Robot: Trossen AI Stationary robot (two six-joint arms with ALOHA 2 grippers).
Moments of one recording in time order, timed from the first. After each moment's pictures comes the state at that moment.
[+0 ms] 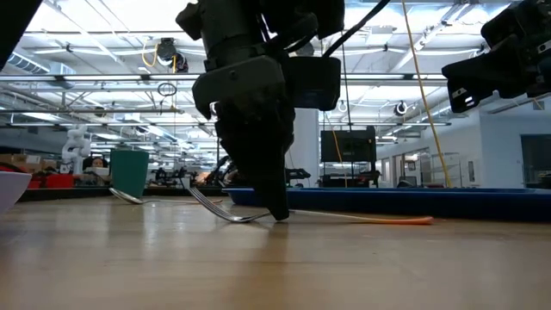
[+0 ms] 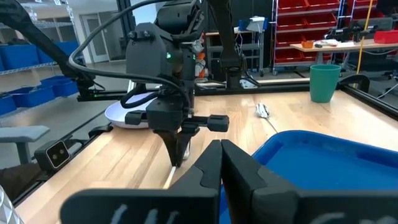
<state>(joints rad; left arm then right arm) -0.24 2.14 1.53 -0.63 0.05 -0.16 0.09 0.06 0.02 0.02 -0.05 0.09</state>
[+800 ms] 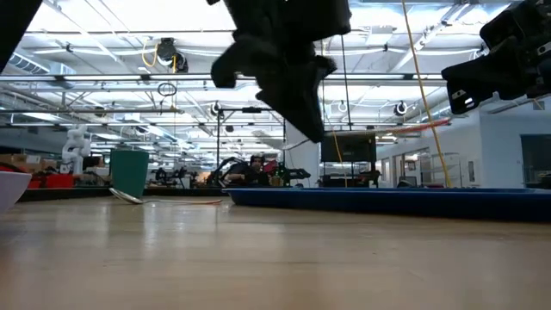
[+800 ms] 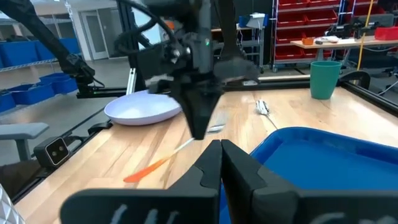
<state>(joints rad) -0.15 2.06 1.66 -0.69 -0.06 0.54 0.09 0.07 0.01 0.02 -0.05 0.09</state>
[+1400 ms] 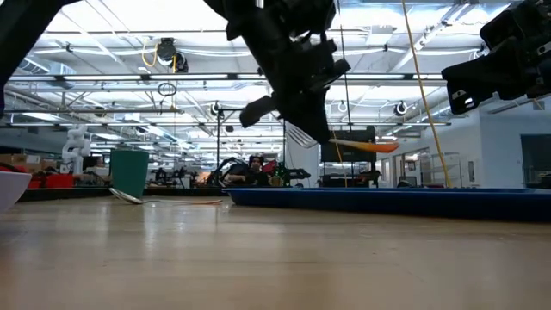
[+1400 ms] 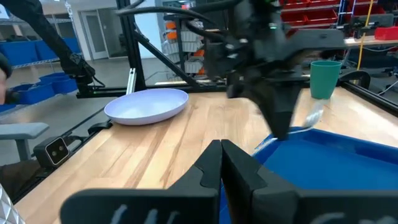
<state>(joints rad) 0.06 2.06 1.66 -0.58 -0.07 1.27 0.09 0.07 0.01 0.02 -0.05 0.09</state>
